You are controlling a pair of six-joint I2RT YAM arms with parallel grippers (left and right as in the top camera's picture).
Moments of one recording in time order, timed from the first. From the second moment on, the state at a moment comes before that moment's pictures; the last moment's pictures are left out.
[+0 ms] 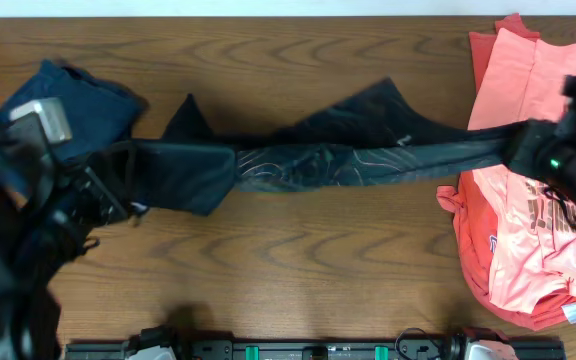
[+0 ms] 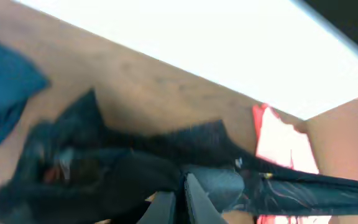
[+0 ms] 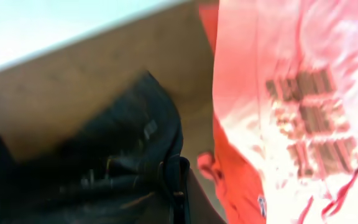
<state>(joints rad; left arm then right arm) 0.22 0.98 1.68 -1.23 0.49 -0.35 -0.09 1.15 1.60 -1.20 -0.02 0.28</state>
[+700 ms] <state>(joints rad) 0.17 1.49 1.76 -0.90 0.51 -0.35 -0.09 1.57 1.65 -0.91 -0.02 0.24</state>
